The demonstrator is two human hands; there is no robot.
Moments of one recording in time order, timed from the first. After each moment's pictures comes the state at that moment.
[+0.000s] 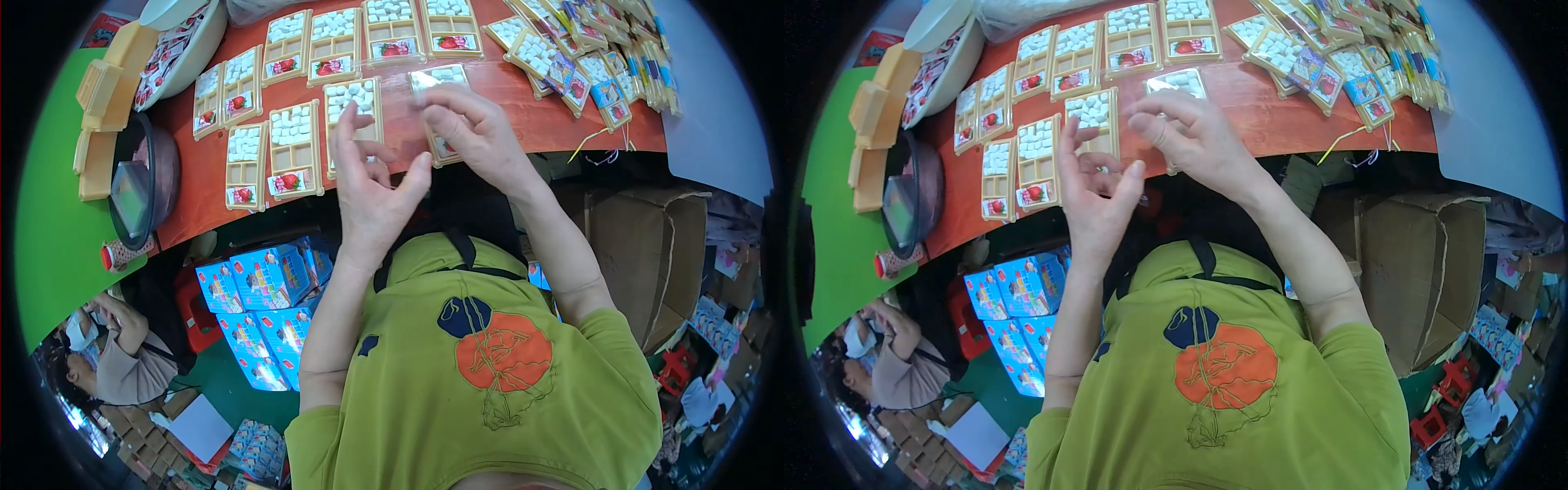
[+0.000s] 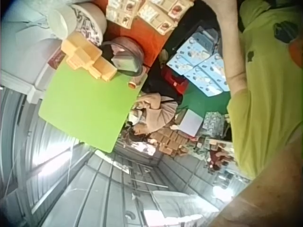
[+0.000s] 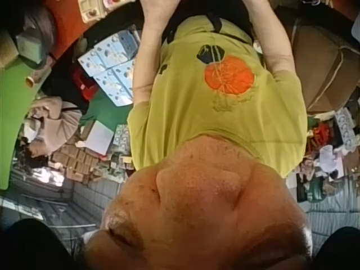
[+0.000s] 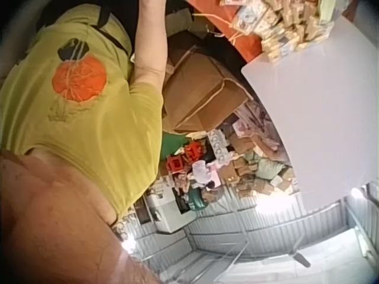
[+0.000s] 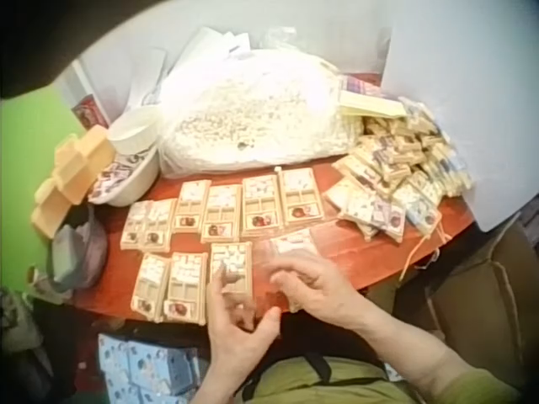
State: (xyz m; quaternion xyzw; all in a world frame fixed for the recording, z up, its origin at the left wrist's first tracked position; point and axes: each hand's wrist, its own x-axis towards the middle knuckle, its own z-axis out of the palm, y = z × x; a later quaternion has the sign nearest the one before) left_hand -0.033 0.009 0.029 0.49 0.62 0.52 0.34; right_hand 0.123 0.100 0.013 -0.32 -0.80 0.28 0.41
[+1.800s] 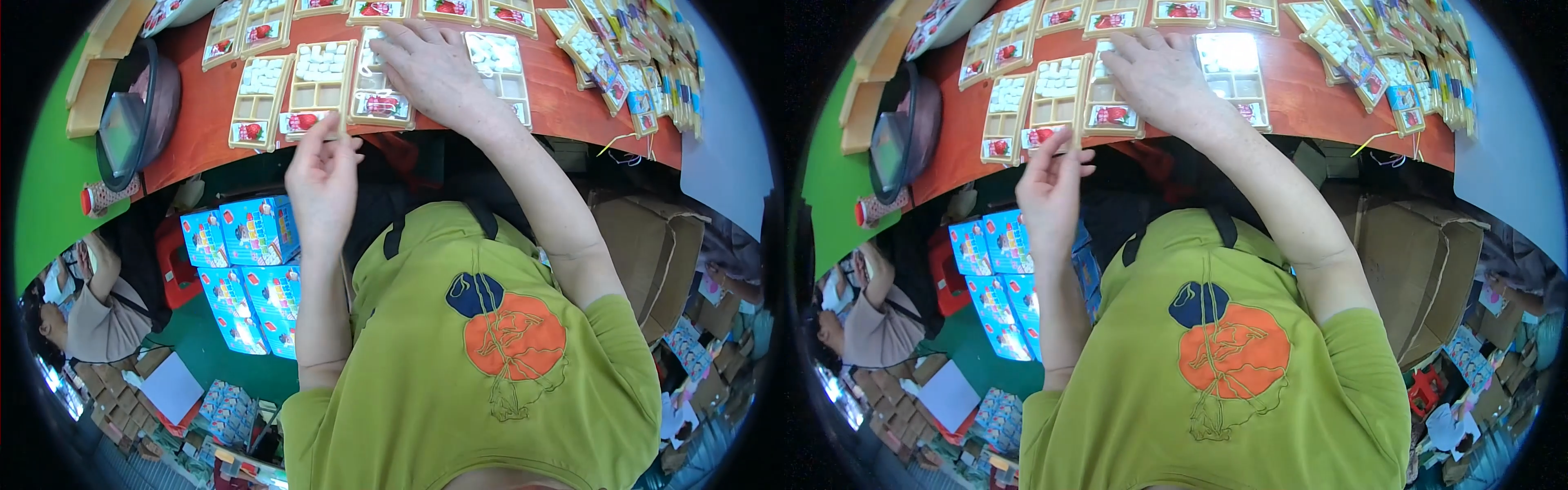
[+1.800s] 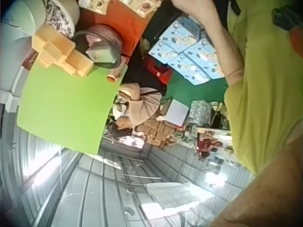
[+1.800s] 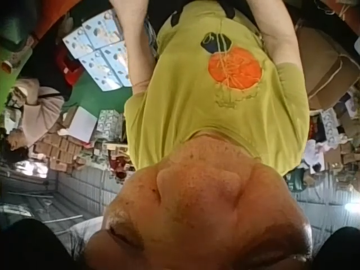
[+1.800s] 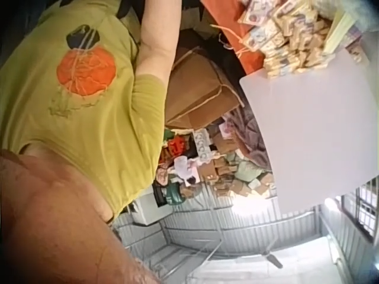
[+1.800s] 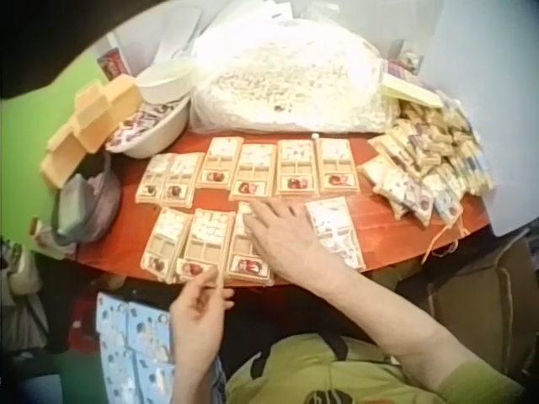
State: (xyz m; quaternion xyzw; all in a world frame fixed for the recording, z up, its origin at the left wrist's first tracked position) left_hand -0.104 -0.045 0.001 0.33 0.67 0.55 0.38; right_hand 0.029 0.114 -0.023 -0.33 -0.93 -0.01 0.17
